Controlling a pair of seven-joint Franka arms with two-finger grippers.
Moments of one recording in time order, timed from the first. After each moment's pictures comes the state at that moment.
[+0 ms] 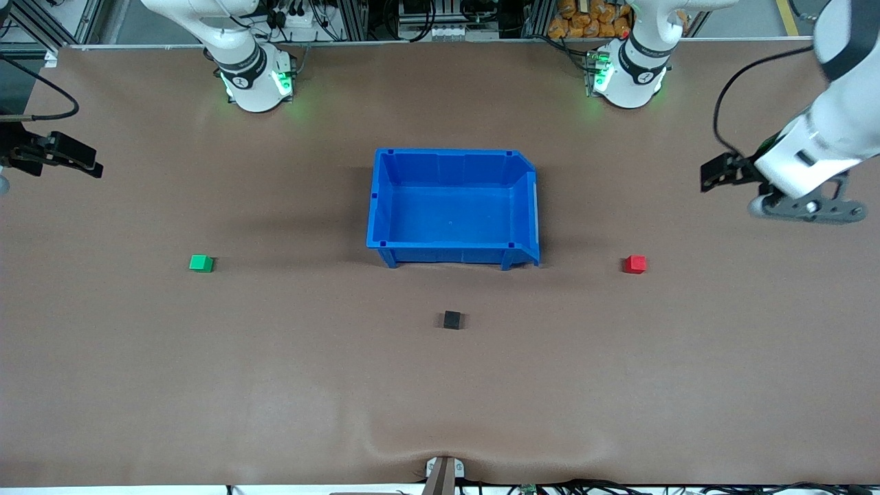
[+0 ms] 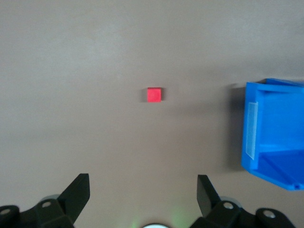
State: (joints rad) left arm -0.06 0.01 -0.07 -1.76 0.04 1.69 -0.02; right arm -0.03 0.00 -0.03 -1.56 -0.01 1.44 -0.02
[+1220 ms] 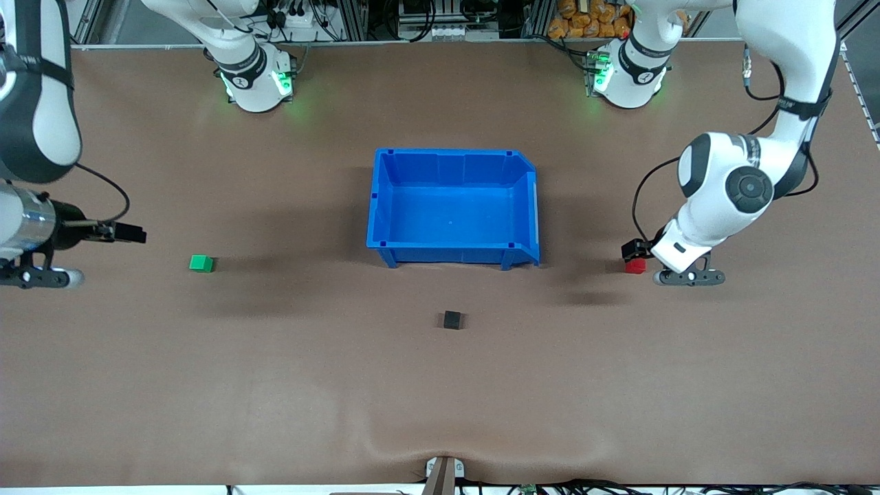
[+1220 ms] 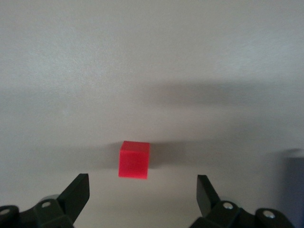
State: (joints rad) left arm -0.03 0.29 -0.09 -2.17 0.06 2.47 -0.15; right arm -0.06 0.29 -0.03 -1.59 -0.01 1.63 -0.02
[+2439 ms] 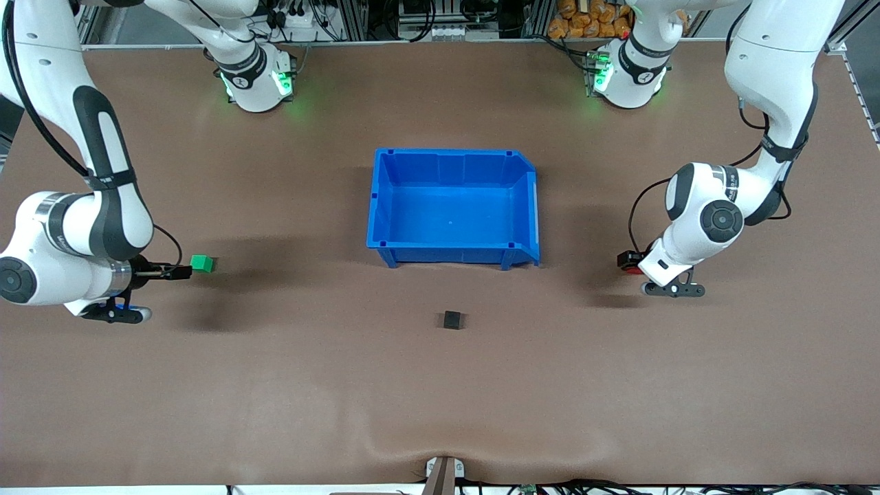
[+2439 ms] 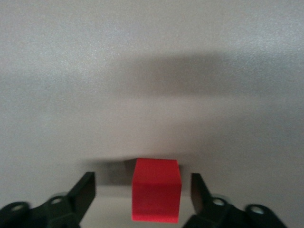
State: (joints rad) left arm 0.00 0.45 -0.09 -2.15 0.14 2.54 -0.15; right arm -0.10 0.53 -0.03 -1.70 -0.01 1.88 -0.02
